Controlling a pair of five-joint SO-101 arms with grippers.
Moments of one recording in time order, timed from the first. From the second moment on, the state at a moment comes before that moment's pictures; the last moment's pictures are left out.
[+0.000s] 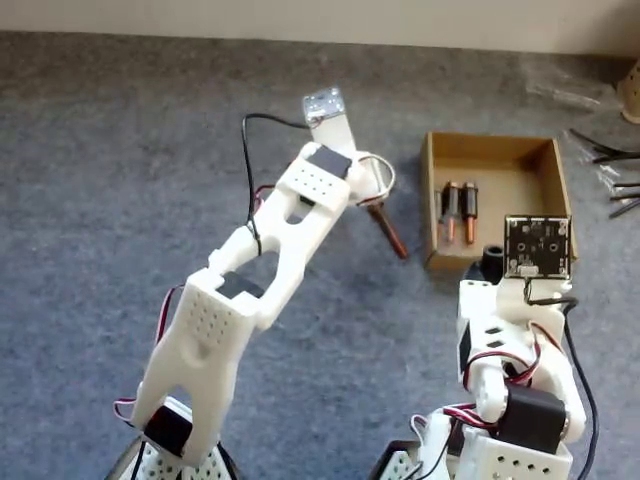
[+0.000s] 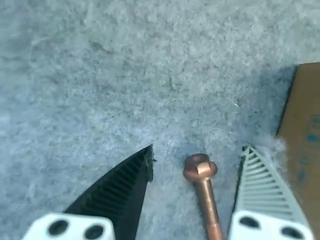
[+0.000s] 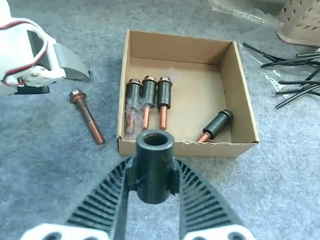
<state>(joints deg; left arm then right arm) 24.0 45.9 -33.2 59.2 50.1 7.3 -80.1 53.3 68.3 15.2</state>
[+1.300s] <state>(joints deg) 26.6 49.2 -41.9 78.0 50.3 7.3 -80.1 53.3 68.3 16.7</state>
